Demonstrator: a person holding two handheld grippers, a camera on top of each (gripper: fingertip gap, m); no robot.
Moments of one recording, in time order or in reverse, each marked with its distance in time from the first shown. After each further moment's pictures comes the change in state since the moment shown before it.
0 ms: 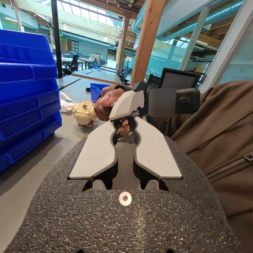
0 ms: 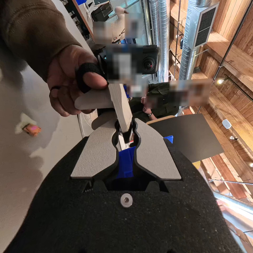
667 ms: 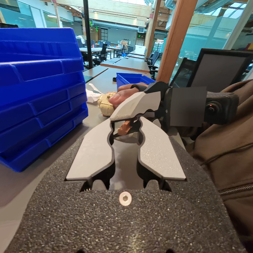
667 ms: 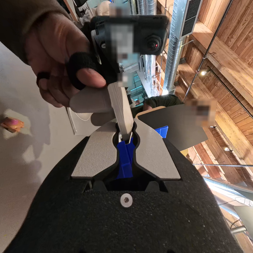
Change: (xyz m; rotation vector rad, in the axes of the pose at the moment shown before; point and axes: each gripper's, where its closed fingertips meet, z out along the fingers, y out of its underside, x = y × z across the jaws) left arm -0.027 0.009 0.000 -0.095 -0.226 0.087; right arm 0.000 0.019 0.006 -0.073 0.117 -0.036
